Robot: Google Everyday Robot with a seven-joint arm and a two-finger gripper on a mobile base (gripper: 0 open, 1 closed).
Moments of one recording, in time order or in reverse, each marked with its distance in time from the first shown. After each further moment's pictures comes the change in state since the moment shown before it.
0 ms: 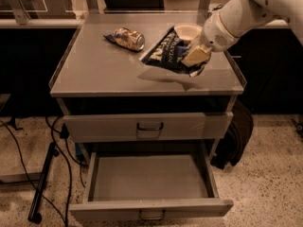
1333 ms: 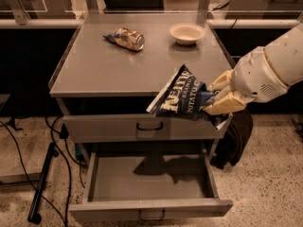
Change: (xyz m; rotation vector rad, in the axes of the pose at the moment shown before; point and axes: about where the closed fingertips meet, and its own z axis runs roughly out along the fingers) arm 0.046 0.170 -0.071 -0.094 -0.015 -0.060
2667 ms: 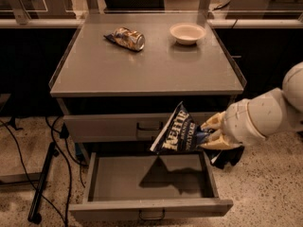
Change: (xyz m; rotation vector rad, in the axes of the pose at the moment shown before) arm 0.068 0.029 0.080 0.031 0.022 -0.103
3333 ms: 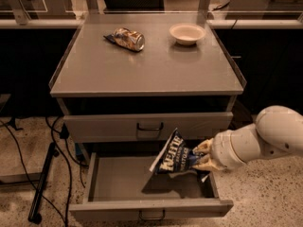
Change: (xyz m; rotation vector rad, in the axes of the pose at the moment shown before) arm 0.066 0.023 0.096 -0.043 -0.036 0.028
